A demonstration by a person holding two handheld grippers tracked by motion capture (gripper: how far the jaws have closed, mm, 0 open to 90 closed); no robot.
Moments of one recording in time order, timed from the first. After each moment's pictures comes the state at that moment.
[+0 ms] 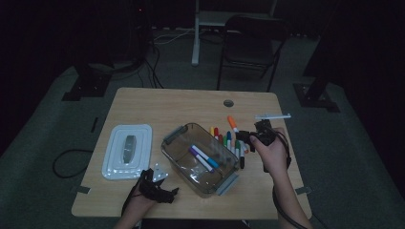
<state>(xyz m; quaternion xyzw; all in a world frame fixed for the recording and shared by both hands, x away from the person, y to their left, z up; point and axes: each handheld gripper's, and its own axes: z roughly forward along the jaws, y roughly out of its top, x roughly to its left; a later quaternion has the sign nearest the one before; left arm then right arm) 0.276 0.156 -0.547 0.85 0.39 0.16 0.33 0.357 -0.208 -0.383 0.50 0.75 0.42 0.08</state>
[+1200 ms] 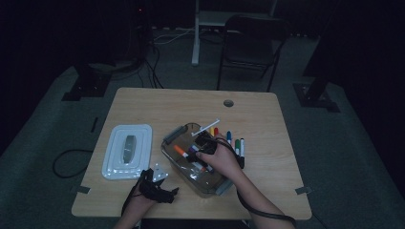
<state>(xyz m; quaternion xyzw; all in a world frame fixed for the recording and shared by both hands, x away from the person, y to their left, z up) 0.276 0.156 -0.547 0.85 0.39 0.16 0.33 0.365 -0.059 -0.433 0.36 0.88 0.31 -0.05</state>
